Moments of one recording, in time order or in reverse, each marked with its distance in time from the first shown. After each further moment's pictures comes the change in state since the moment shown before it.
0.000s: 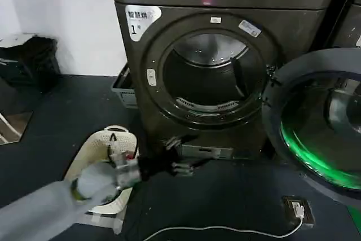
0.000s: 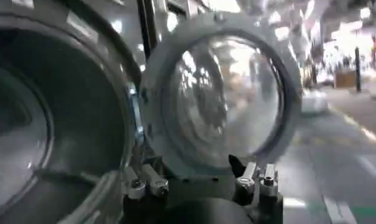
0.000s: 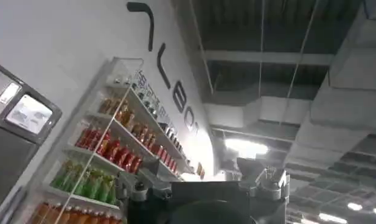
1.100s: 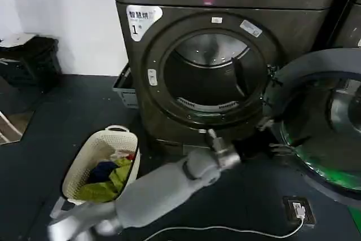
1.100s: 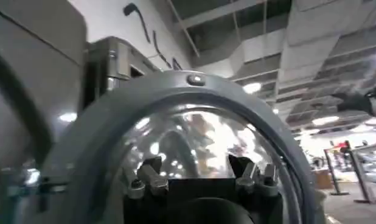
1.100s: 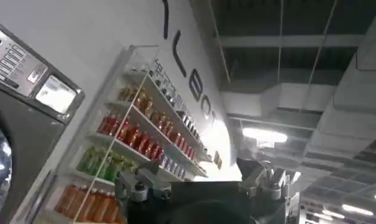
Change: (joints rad) left arm -0.234 -0.806 0.215 0.509 0.116 -0.257 -0.066; right arm -0.027 0.018 -0.034 -0.084 0.050 0.066 -0.041
